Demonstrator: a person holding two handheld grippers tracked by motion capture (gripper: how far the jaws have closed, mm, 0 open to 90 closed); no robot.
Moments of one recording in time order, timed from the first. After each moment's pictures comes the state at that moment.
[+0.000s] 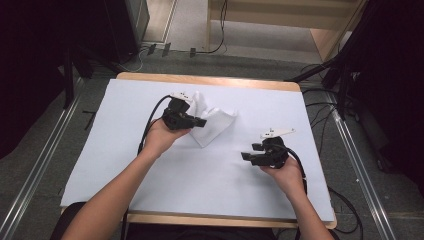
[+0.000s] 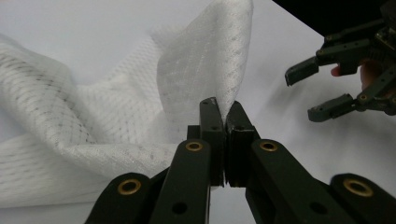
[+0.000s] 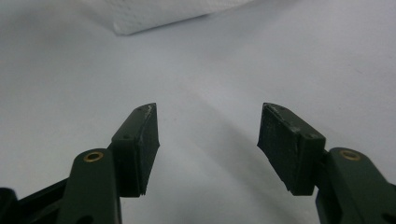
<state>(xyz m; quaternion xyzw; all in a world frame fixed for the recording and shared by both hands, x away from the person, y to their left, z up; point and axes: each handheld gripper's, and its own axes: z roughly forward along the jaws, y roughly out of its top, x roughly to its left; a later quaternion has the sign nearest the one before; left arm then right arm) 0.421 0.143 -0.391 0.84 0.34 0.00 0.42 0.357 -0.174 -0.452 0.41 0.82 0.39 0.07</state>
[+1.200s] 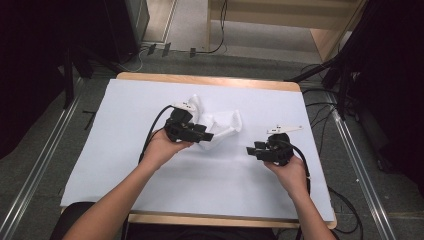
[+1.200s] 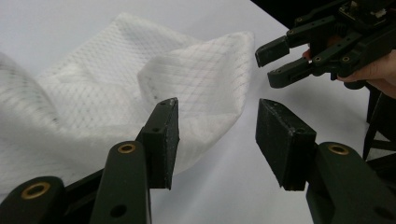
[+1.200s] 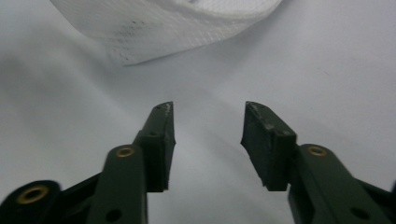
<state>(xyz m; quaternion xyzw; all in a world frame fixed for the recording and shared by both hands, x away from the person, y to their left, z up) 0.396 0.147 -0.384 0.84 0.34 -0.02 0.43 0.359 -0.185 -0.438 0.44 0.80 0.41 0.06</state>
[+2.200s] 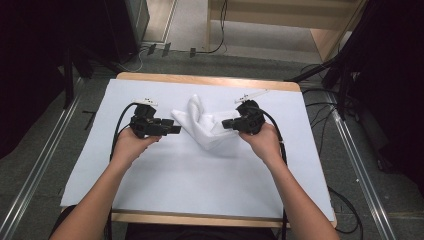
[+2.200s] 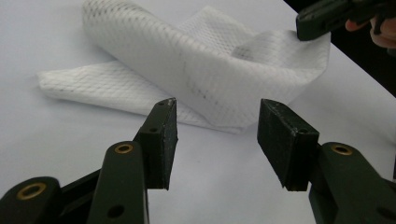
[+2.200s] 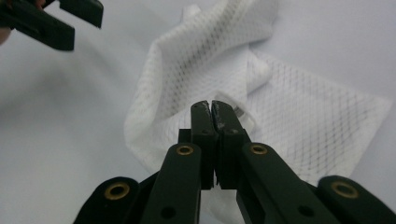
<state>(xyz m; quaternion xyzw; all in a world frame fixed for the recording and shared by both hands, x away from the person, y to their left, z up) 0.402 0.234 -0.392 0.80 0.40 0.01 0.44 0.420 -0.104 -0.387 0.38 0.84 0.39 0.02</state>
